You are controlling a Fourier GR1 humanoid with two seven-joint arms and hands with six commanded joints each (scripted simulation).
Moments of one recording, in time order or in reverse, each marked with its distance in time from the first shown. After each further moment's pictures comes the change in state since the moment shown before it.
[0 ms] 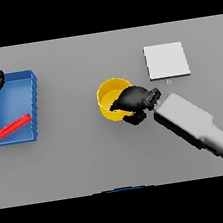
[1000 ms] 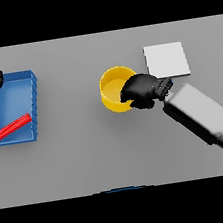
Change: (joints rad) left arm -0.007 0.012 -0.005 0.004 -0.008 -0.014 0.010; right arm 0.004 -0.091 -0.086 -0.152 -0.090 0.034 0.010
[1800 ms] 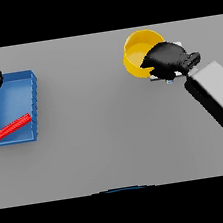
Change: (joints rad) left arm -0.003 0.009 -0.003 -0.025 -0.003 0.015 0.038; right arm -0.061 -0.108 -0.150 0.107 0.004 -0.105 0.024
